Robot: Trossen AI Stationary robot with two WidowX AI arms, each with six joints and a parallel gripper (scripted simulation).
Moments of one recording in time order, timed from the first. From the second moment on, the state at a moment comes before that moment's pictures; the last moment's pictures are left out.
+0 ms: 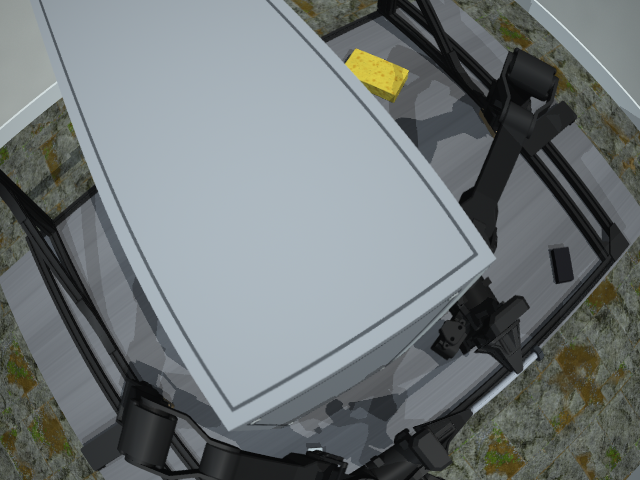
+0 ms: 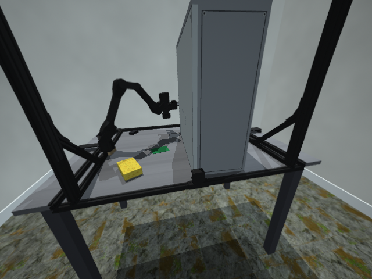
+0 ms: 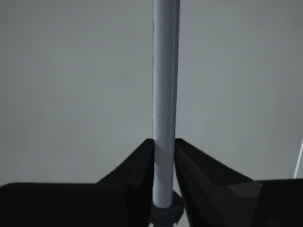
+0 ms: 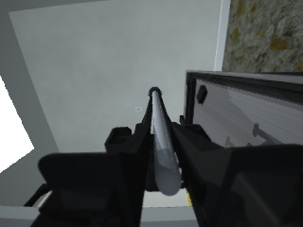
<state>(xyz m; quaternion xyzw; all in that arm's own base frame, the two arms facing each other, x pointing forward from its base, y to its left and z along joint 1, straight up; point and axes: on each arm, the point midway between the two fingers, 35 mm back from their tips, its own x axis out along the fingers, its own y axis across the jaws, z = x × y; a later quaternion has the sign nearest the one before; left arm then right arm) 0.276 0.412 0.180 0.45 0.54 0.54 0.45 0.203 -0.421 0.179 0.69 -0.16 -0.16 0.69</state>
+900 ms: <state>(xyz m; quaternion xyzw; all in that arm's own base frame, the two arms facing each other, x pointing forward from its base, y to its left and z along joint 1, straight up) 0.276 0.412 0.180 0.45 0.54 0.54 0.45 0.203 -0.422 0.178 0.69 -0.16 -0.16 0.69</state>
